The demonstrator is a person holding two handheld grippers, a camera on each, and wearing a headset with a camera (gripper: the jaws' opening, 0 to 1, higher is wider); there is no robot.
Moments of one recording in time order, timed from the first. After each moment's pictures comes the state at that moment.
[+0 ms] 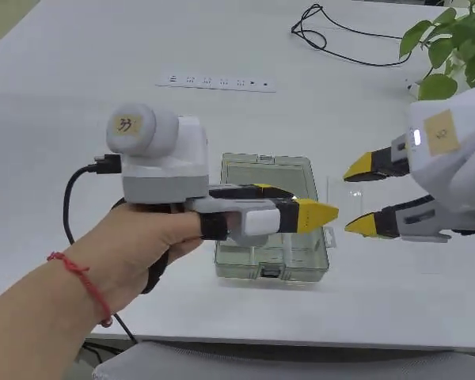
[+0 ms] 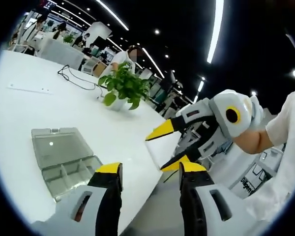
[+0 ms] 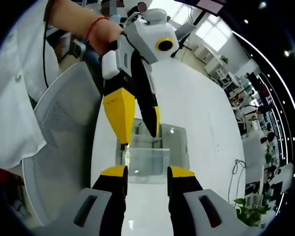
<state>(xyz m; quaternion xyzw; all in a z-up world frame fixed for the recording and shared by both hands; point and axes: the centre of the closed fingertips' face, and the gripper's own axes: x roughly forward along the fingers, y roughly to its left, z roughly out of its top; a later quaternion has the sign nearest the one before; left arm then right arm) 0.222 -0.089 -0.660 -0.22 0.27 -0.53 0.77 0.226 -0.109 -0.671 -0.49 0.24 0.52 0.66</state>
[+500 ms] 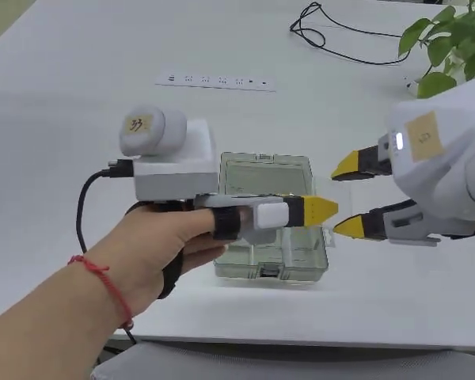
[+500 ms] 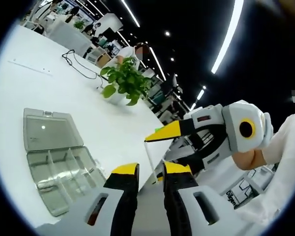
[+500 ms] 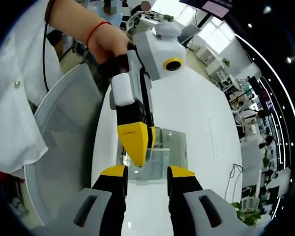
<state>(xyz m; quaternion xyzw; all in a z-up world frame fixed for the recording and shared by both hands) 0.218 -0.100 -0.661 -0.29 0.30 -0.52 0.74 0.218 -0.094 -0.665 -0.50 0.23 0.52 0.65</state>
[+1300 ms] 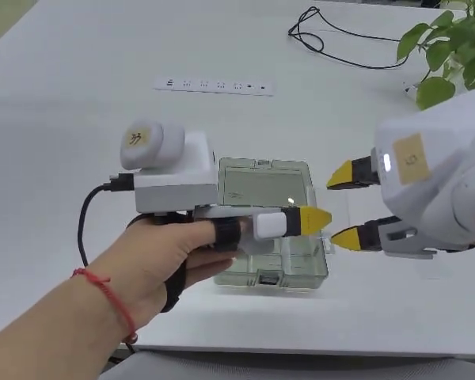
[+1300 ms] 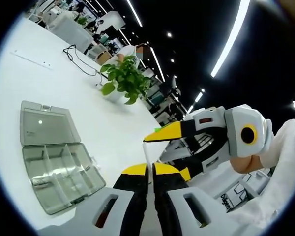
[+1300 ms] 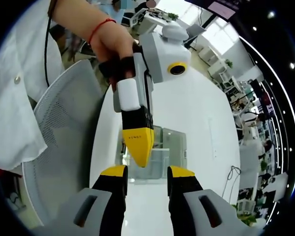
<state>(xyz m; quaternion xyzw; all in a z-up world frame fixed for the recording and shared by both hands) 0.217 -0.102 -0.663 -0.31 0.31 -0.52 0.73 0.219 -0.093 -0.665 -0.52 0.23 0.52 0.64</state>
